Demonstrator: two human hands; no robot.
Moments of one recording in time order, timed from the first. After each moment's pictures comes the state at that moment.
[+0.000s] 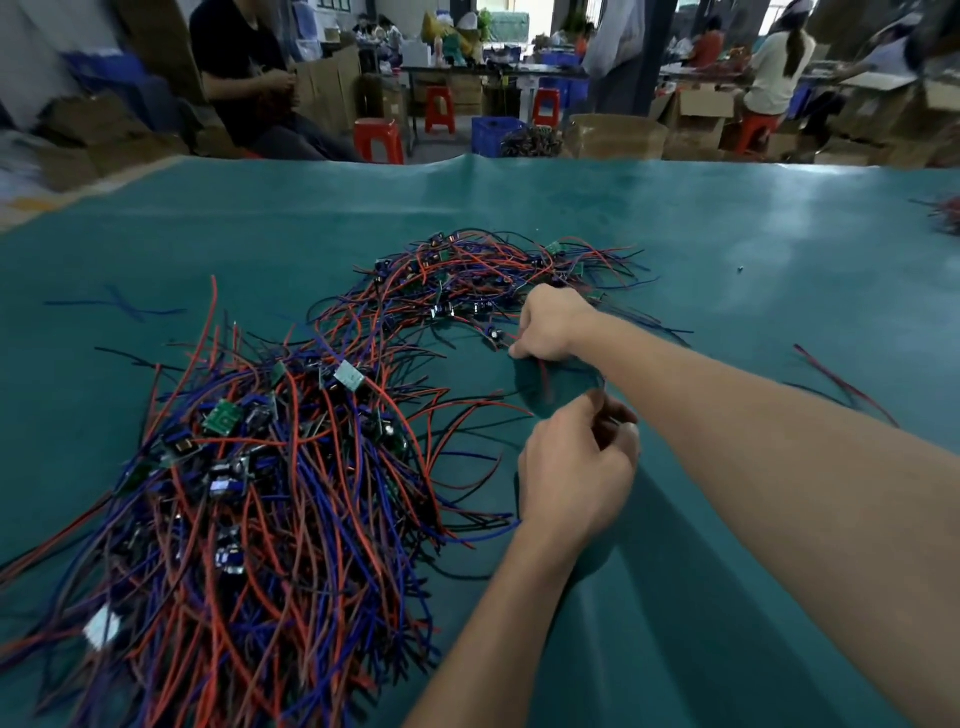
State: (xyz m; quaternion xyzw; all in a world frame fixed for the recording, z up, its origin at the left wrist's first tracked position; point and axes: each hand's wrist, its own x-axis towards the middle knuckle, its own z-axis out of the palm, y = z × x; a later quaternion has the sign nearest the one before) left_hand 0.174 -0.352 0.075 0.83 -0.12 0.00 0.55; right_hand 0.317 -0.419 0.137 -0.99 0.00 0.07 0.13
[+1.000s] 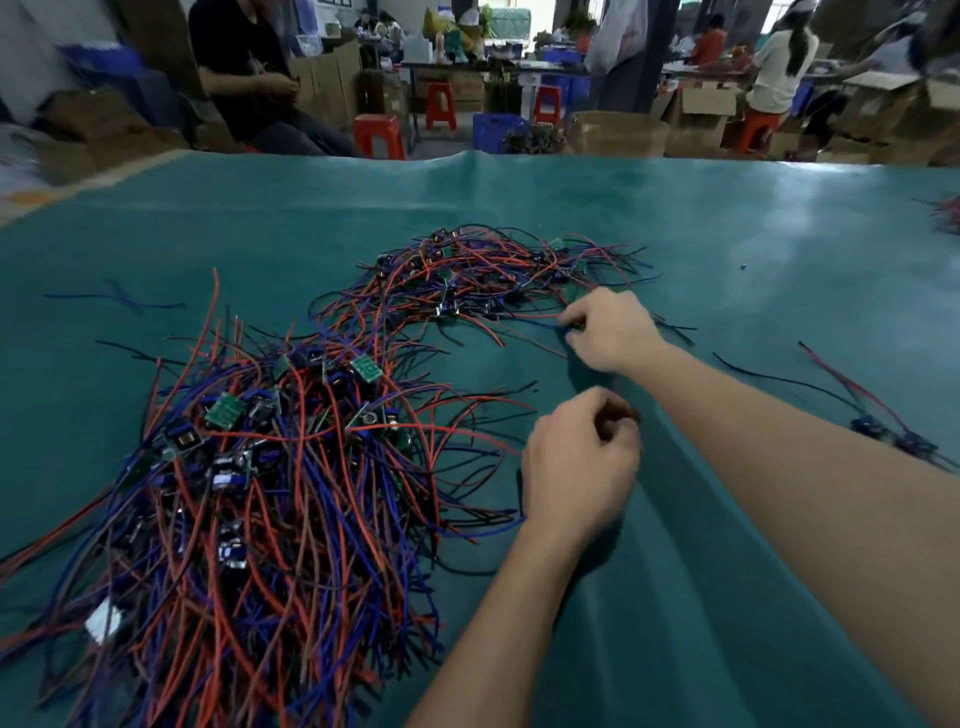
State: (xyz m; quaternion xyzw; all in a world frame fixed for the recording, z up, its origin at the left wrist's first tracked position) left_hand 0.176 -0.354 0.070 0.82 -0.12 0.02 0.56; right_hand 0.299 -0.466 0.113 -0.98 0.07 -0.05 0.16
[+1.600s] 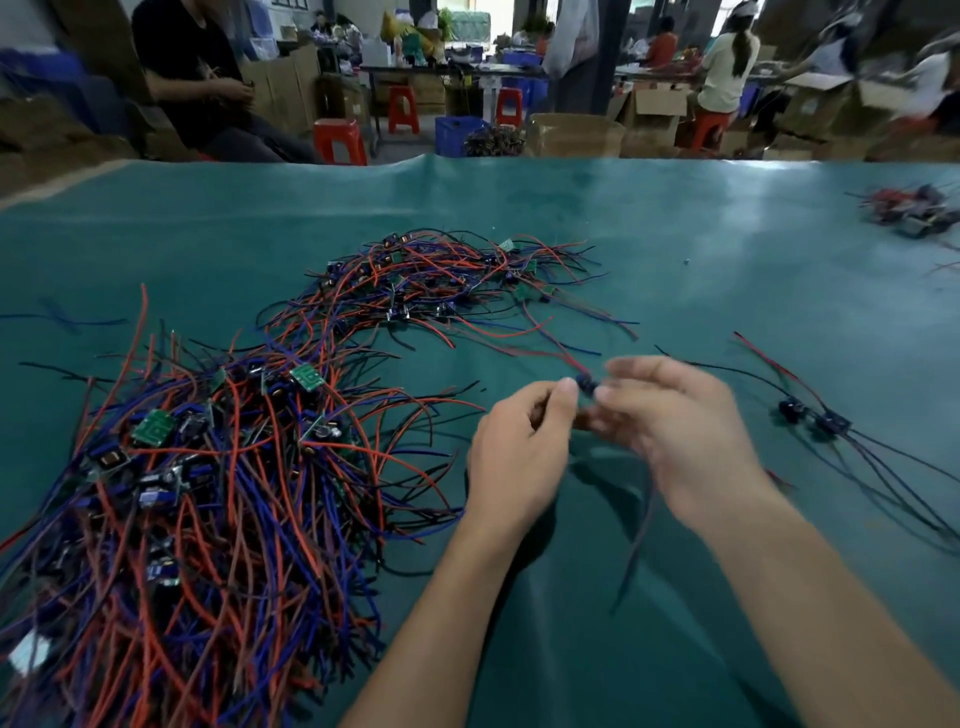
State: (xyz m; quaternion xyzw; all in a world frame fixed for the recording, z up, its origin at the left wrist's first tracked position) left_hand 0.176 -0.355 0.071 0.77 -0.14 0.01 0.62; right_hand 0.140 -0.480 0.111 -0.62 0.17 -0.15 0.75
